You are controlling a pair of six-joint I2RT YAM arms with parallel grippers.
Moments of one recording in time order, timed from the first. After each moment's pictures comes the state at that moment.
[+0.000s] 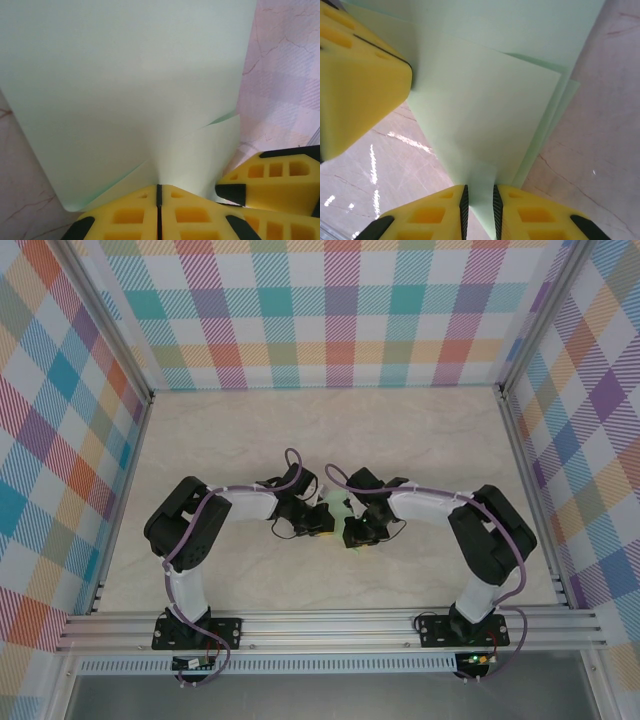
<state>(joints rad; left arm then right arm) -0.63 1.87 0.98 -0.20 0.59 -0.68 0.70 1.71 0.96 -0.64 -0.32 0.45</state>
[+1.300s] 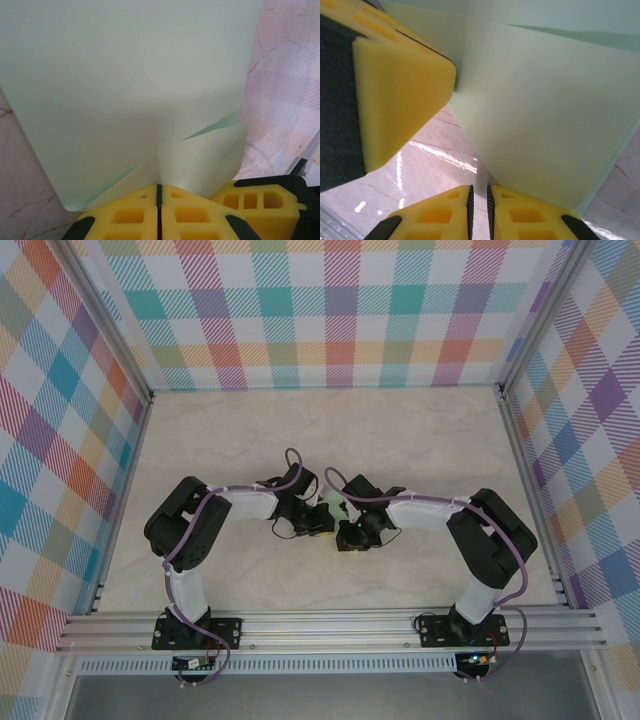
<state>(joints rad) -0.63 1.87 0.98 -0.21 0.58 -0.68 0.74 1.70 0.89 -0.48 -0.38 0.61</state>
